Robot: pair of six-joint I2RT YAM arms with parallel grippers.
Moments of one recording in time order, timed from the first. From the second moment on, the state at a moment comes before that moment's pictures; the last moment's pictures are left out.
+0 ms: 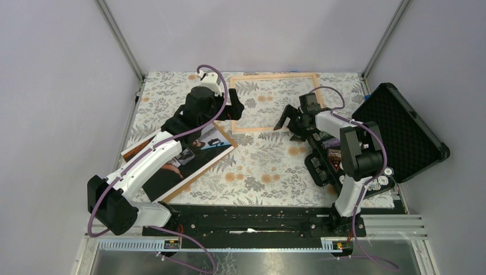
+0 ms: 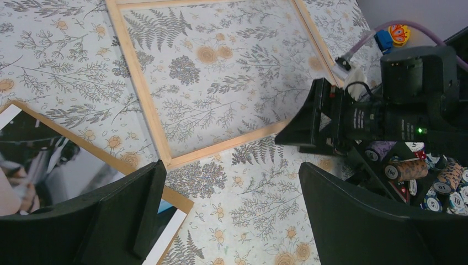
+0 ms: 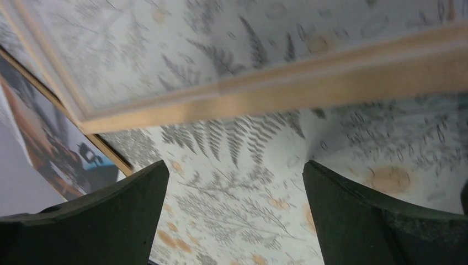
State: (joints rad) left arm -0.59 1.31 1.18 -0.24 -0.08 -0.40; right arm 0.24 1.87 1.18 -0.32 -0.28 0.73
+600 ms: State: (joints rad) left arm -0.59 1.31 1.18 -0.24 -0.09 -0.39; right arm 0.23 1.74 1.32 -0.47 -0.10 0.55
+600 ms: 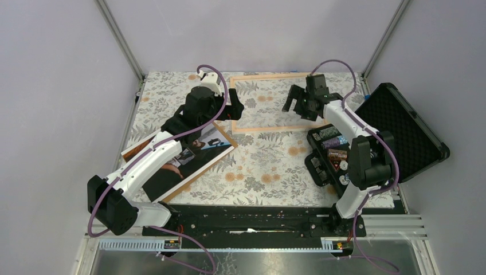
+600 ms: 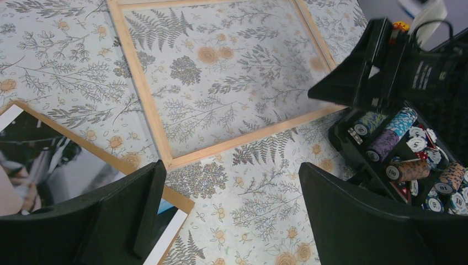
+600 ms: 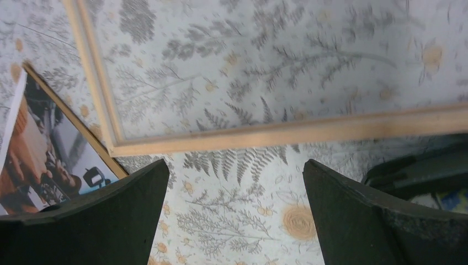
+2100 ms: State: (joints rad) left arm -0.55 1.30 1.19 -0.31 -0.30 -0.44; right arm 0.56 2.46 2.02 -0.36 -0.47 0.75
